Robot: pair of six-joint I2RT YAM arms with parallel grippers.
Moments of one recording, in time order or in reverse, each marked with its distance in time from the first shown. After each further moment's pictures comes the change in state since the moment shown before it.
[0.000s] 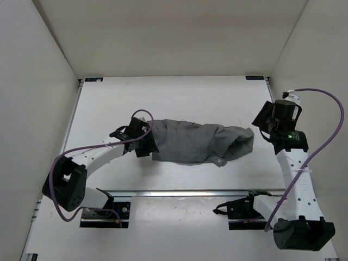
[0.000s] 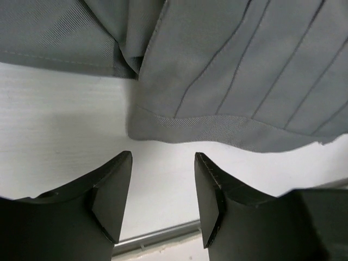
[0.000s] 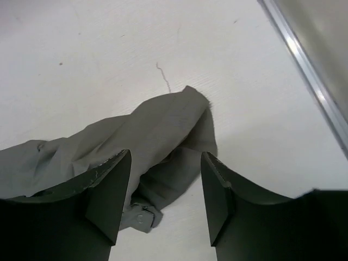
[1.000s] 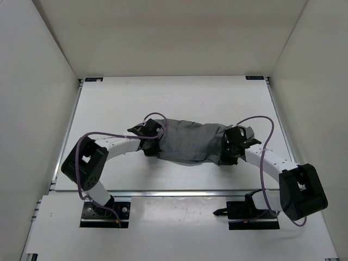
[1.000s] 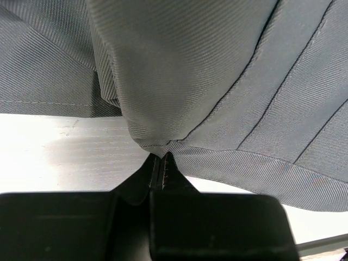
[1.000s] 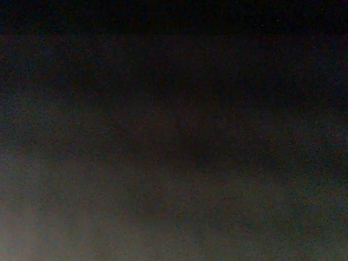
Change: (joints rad) left arm -0.104 0.264 0.089 0.054 -0.136 0.039; right arm 0.386 0.288 -0.462 0.212 -0.240 0.226
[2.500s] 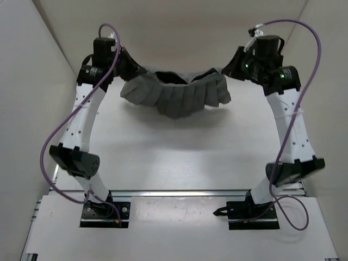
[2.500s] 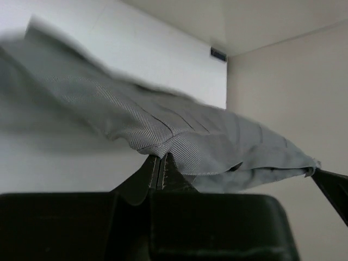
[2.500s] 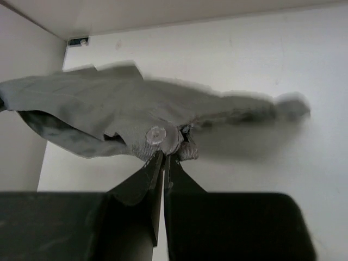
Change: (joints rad) left arm 0.393 0.135 1.260 -0.462 0.287 -0.035; right arm -0.113 0.383 1.577 -0.477 -0.141 -0.203
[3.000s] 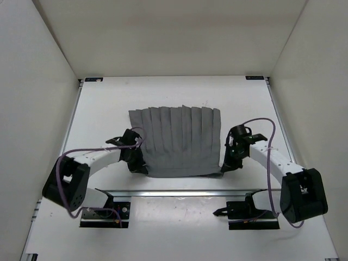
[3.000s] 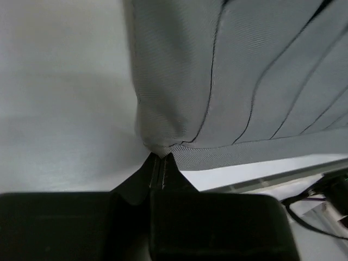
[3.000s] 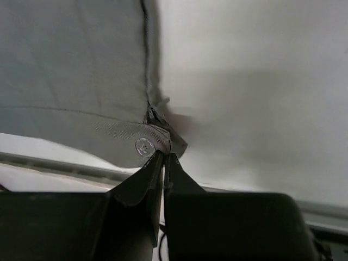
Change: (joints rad) left arm -0.170 -0.353 -1.479 0.323 -0.005 0.019; right arm 0.001 -0.391 -1.427 0.186 -0.042 0.063
